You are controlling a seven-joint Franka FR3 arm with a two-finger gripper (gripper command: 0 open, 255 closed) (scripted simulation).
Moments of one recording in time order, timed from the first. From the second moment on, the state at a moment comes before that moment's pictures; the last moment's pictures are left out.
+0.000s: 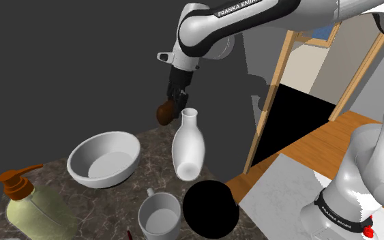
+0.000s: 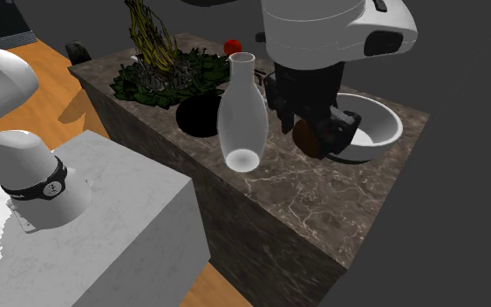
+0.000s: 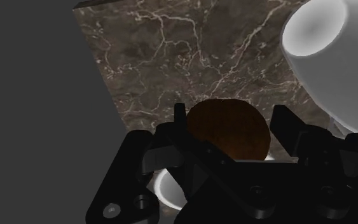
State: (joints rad) arm 0.32 0.06 -0.03 -1.96 0.30 2.13 -1.04
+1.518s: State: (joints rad) arm 0.44 -0.46 0.15 -2.45 0.33 2.16 -0.75
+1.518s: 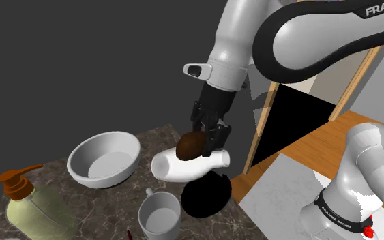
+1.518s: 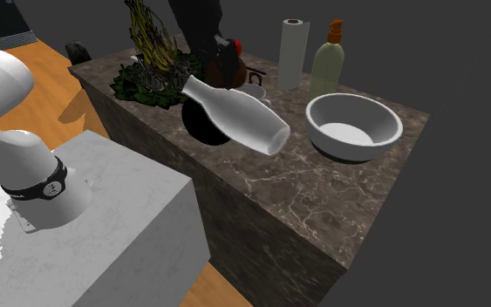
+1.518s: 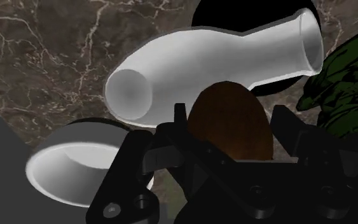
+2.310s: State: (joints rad) arm 0.55 -0.66 0.29 -2.64 0.42 2.20 -0.59
